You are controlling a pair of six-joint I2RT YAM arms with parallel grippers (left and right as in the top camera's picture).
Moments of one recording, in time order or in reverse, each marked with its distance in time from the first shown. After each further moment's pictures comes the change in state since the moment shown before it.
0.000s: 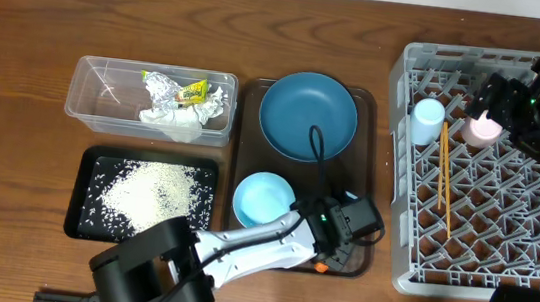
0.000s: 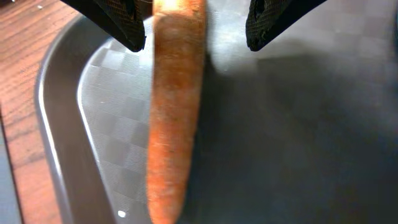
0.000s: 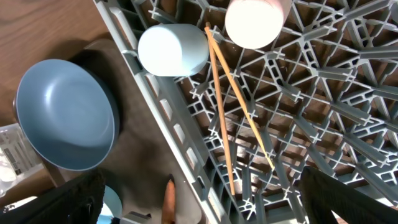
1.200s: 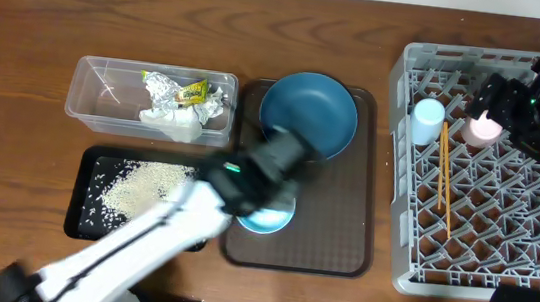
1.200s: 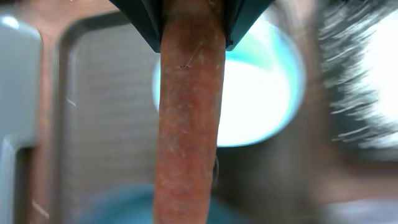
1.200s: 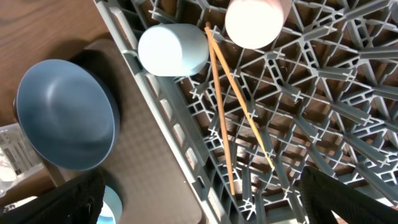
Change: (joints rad) left arm 0.410 -0.428 0.050 -0.382 -0.056 -0.039; right arm 0.000 0.000 0.000 0.000 0.000 0.000
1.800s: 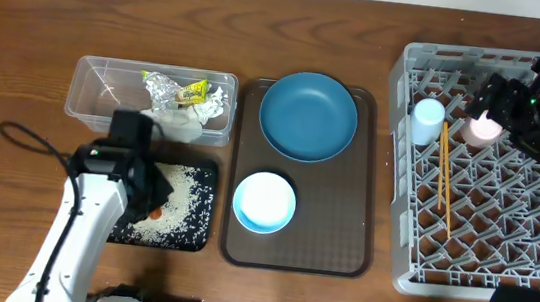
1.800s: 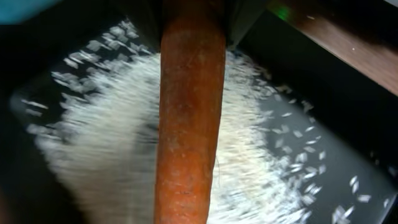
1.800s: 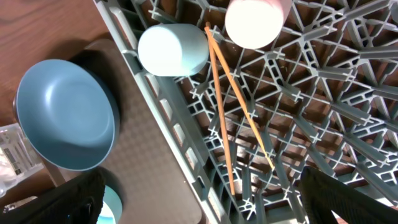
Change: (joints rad) left arm 0.739 -0.108 -0.358 -0.044 0.001 -0.048; right arm 0.000 0.000 0.000 0.000 0.000 0.000
